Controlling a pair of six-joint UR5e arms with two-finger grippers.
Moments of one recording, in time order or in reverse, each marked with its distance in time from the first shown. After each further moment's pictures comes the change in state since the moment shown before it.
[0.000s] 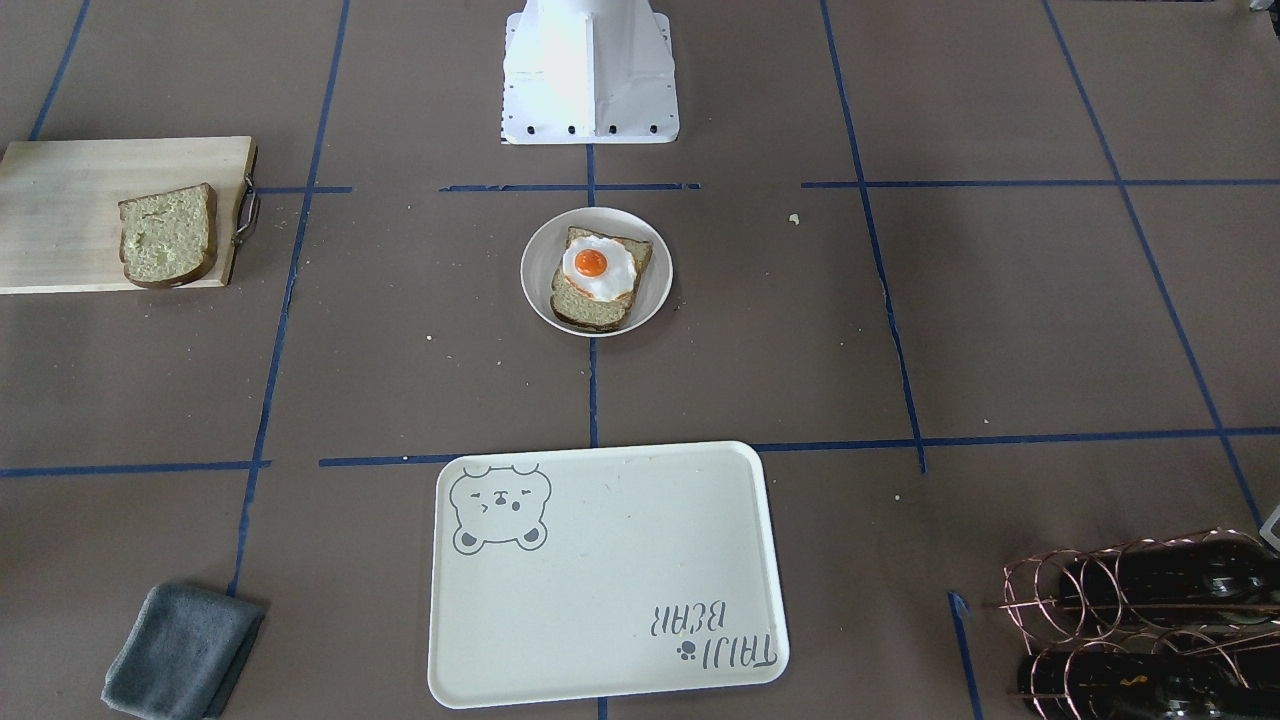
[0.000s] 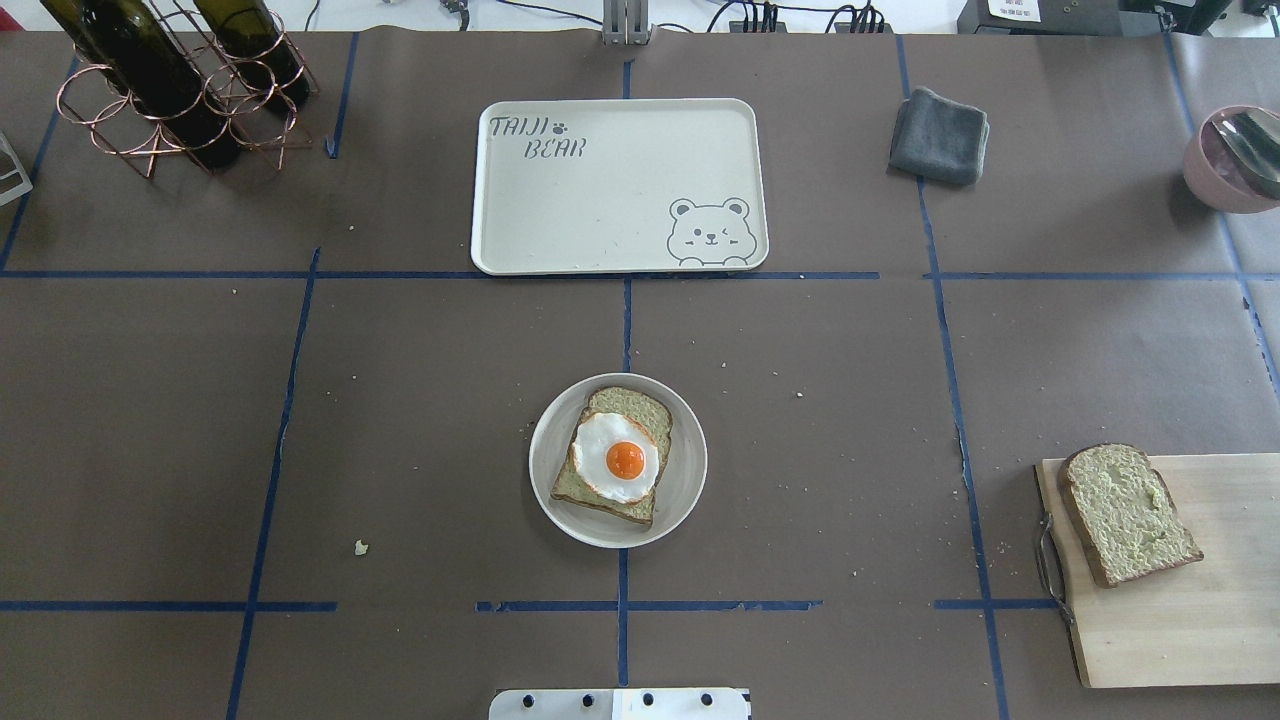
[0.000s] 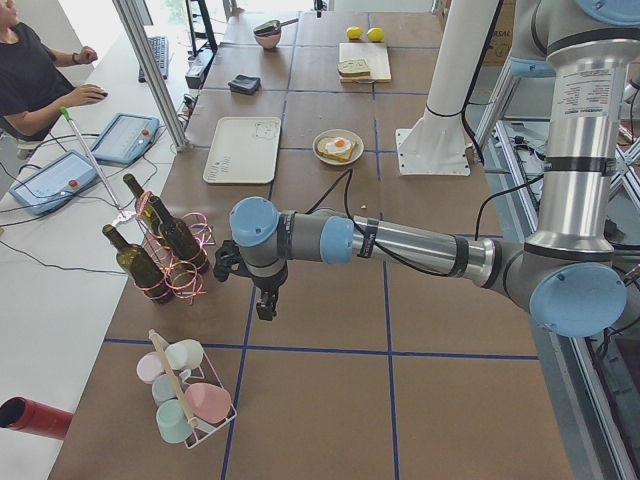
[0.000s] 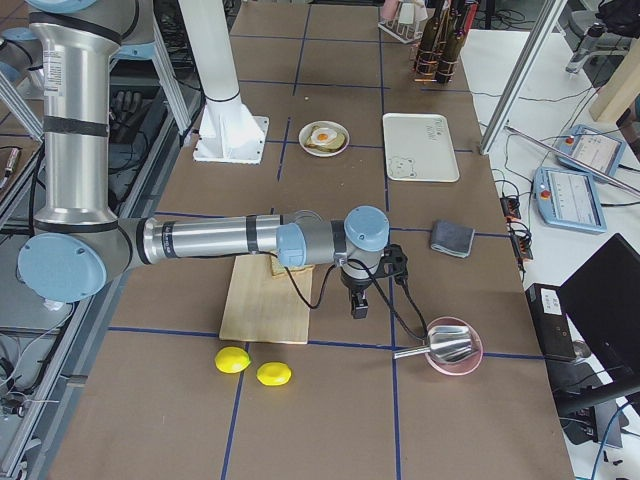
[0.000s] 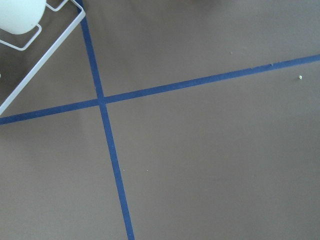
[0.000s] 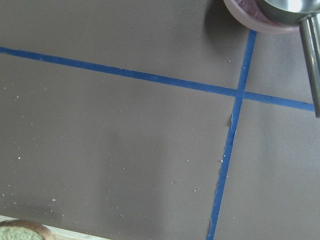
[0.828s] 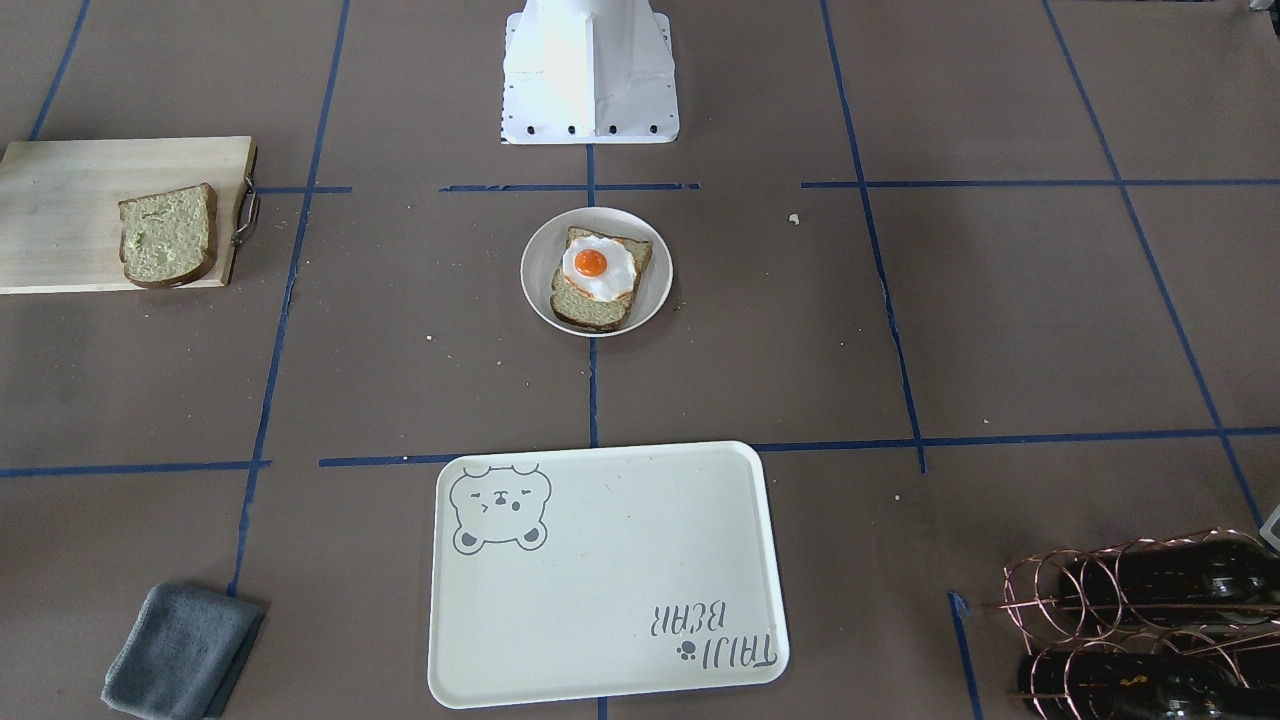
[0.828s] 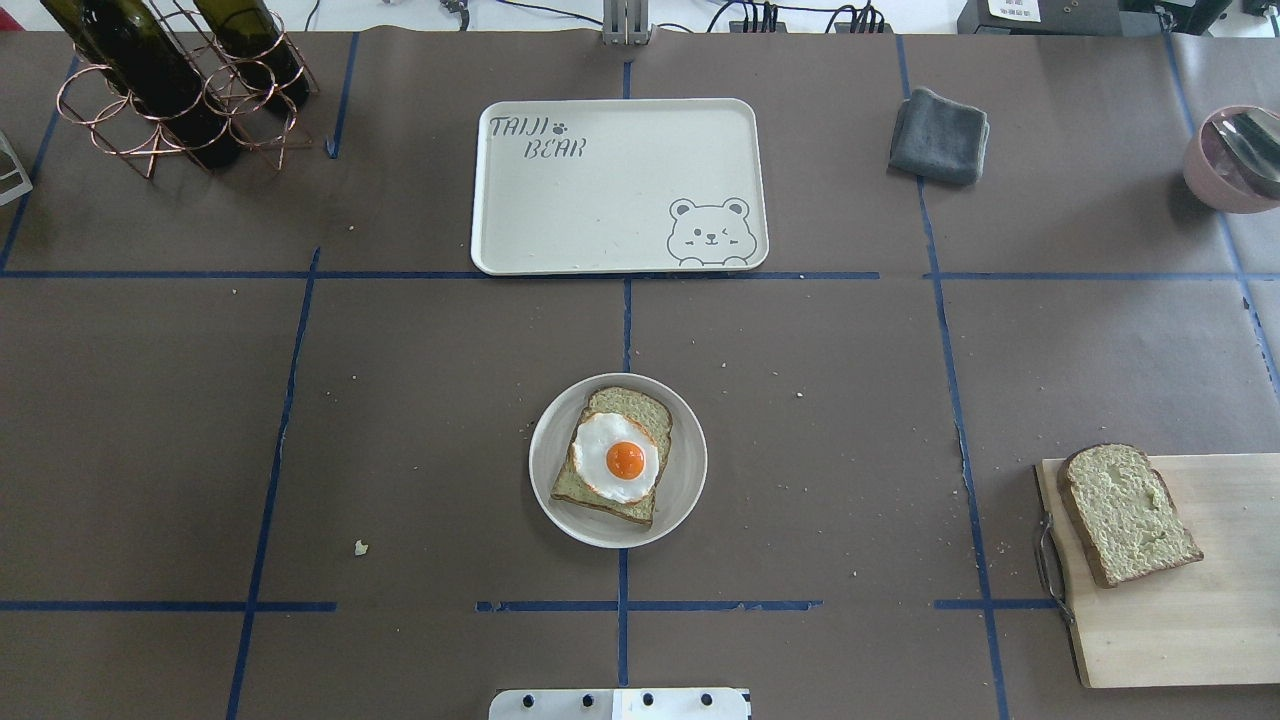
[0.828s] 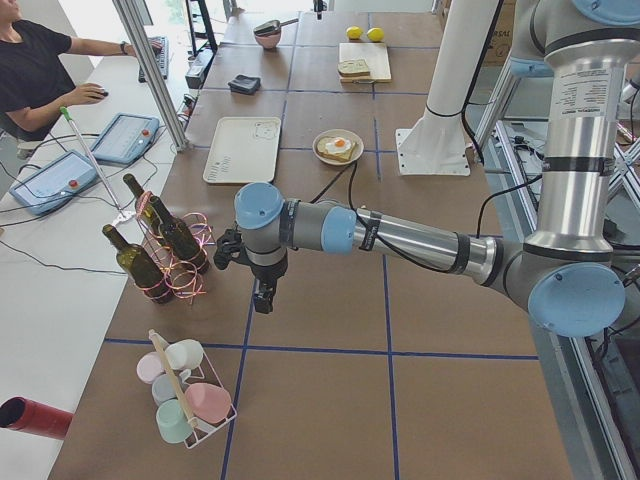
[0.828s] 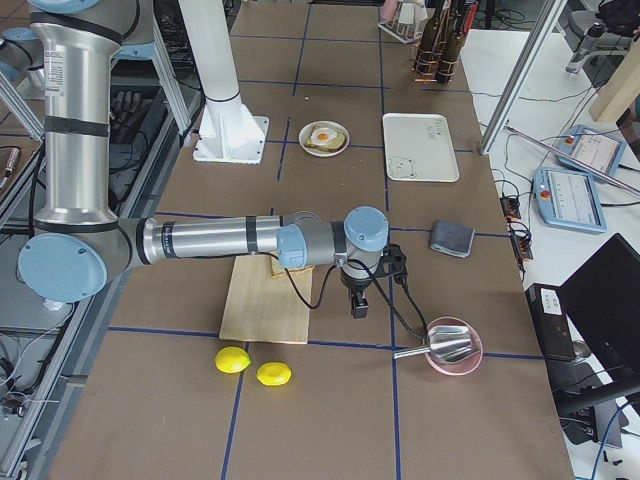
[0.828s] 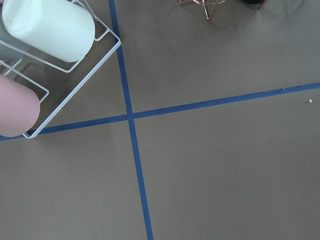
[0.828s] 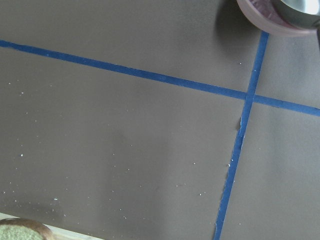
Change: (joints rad) left arm 0.035 0.003 -0.036 -0.038 0.066 -0.002; right arm -0.026 -0.011 -0.001 0.046 0.005 0.004
